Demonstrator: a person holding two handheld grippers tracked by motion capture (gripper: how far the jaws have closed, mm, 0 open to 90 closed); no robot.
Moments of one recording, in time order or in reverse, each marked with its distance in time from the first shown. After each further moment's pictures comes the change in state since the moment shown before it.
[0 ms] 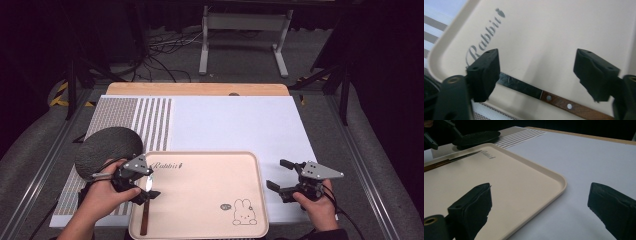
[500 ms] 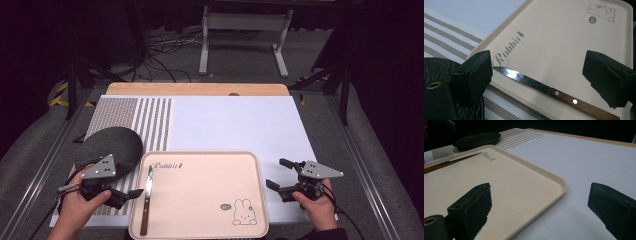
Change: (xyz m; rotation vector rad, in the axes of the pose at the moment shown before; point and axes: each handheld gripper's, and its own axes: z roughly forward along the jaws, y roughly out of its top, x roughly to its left) left arm 0.003 -0.052 -0.034 -0.329 0.073 -0.028; right arm 0.000 0.001 0.001 -0.010 0.001 -0.002
